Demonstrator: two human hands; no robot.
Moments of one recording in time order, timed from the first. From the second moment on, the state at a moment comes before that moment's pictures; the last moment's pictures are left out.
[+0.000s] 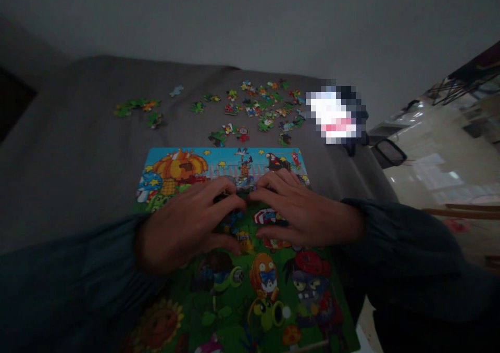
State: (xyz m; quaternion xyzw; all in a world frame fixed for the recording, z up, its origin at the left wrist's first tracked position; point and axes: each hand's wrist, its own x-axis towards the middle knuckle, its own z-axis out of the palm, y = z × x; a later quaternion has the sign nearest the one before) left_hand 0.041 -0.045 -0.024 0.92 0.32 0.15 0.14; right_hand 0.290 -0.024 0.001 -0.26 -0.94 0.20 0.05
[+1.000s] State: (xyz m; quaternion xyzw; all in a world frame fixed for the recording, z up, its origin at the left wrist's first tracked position) left_hand 0.034 -0.037 -0.020 0.93 0.28 0.14 0.18; right_hand 0.289 -0.021 0.003 -0.28 -0.94 0.19 0.04
